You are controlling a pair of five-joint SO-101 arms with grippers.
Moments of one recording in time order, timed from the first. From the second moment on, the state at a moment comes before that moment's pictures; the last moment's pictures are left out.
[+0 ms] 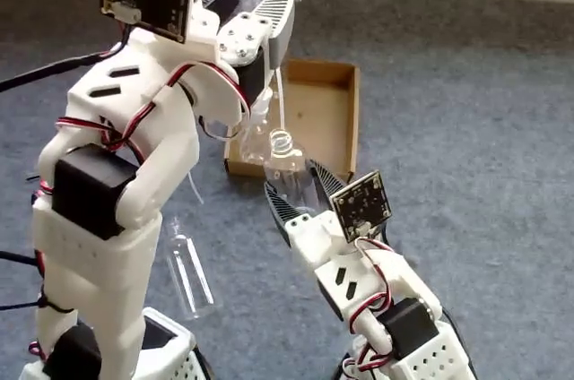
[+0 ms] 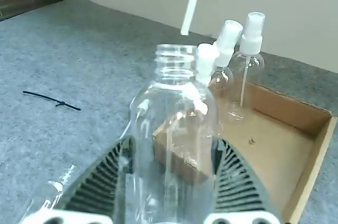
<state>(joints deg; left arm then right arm) 22.3 -25.1 -23.6 60.5 6.5 -35.2 -91.0 76.7 35.8 1.5</state>
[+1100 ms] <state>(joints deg) 27.8 -50.2 26.0 62.9 8.1 -34.6 -91.0 76.7 35.8 1.5</state>
